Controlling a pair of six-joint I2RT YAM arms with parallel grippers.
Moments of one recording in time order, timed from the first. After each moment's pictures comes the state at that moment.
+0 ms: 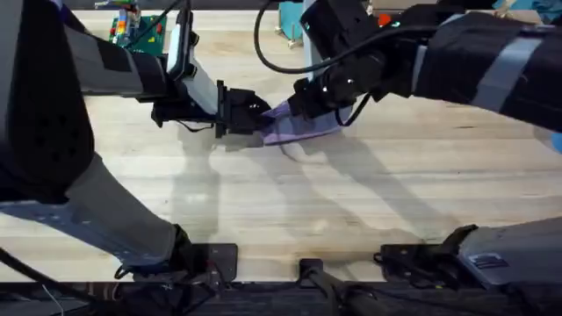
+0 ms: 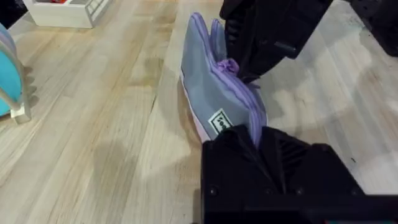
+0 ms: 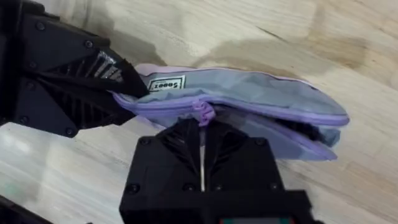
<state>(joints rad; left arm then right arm) 0.08 1.85 0.91 -0.63 1.32 1.56 0.66 1.63 1.21 -0.66 0.00 0.29</state>
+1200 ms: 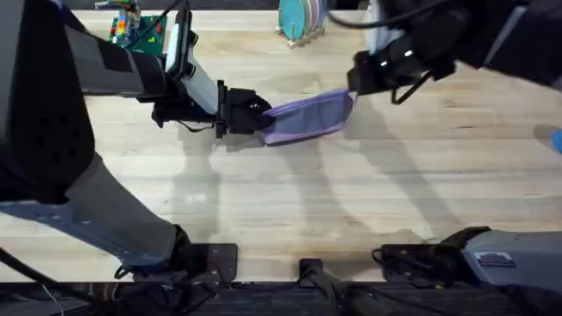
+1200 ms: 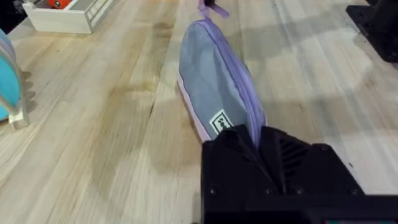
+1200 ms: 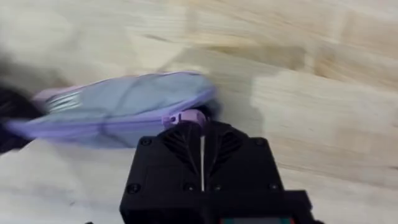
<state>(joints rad) 0.08 1.85 0.91 -0.64 1.34 1.56 0.42 1.52 1.21 -0.80 0.18 0.25</state>
